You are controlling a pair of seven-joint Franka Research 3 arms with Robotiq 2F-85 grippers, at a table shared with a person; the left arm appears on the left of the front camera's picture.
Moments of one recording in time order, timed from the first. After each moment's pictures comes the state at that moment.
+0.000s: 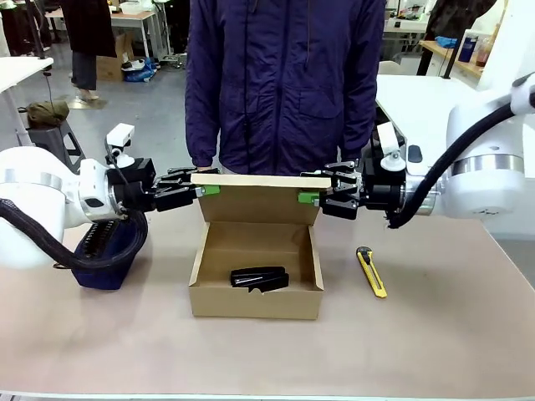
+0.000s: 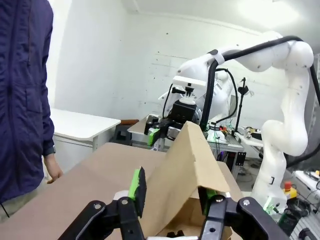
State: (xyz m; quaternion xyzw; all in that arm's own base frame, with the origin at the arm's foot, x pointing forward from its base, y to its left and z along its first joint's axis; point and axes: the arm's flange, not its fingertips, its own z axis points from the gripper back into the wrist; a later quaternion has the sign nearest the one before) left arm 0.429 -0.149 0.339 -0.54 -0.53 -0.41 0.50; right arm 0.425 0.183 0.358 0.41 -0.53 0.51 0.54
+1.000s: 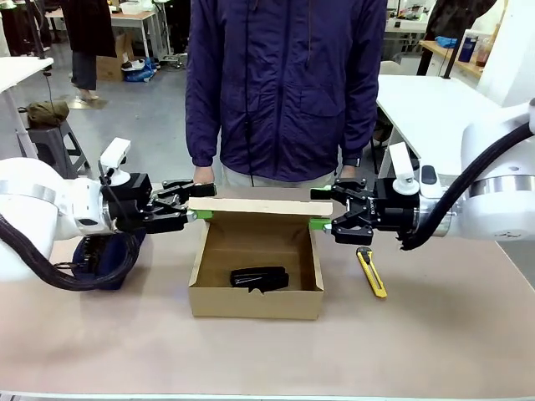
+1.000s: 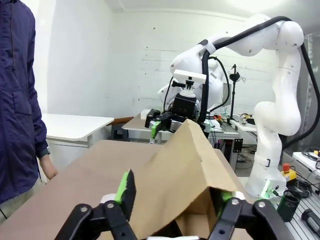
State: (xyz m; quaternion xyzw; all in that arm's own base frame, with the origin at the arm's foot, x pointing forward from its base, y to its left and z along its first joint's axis) left arm 0.407 -0.144 0.324 -0.53 -0.53 -0.45 0.48; right arm 0.389 0.170 0.343 0.40 -0.54 0.52 0.53
